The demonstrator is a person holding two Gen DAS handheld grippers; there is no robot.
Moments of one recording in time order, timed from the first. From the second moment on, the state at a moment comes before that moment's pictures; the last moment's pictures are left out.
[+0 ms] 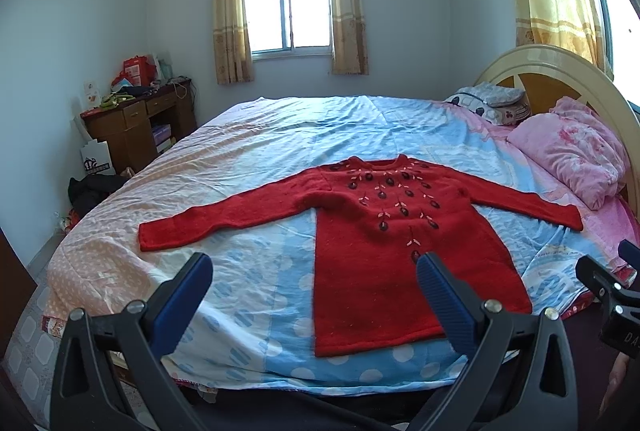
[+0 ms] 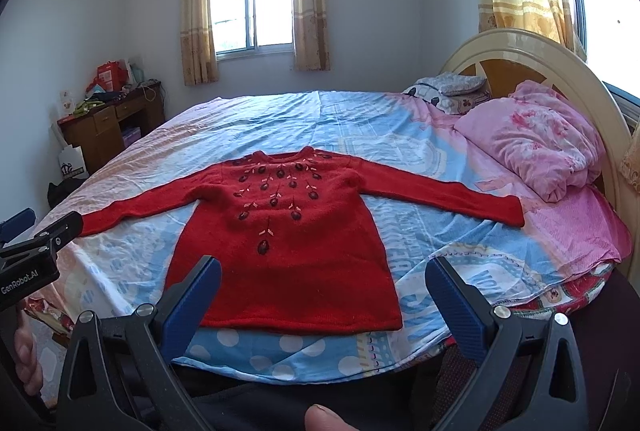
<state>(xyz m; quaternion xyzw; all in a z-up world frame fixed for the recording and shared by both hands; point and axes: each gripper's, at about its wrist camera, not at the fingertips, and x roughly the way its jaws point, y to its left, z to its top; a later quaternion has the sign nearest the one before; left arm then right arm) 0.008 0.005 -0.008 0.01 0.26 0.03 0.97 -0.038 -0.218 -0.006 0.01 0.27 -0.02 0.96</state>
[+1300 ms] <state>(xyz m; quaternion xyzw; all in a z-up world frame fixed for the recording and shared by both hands) 0.008 0.006 -0.007 0.01 0.25 0.03 0.97 -0.033 -0.222 -0.012 0.01 0.28 -0.03 0.96</state>
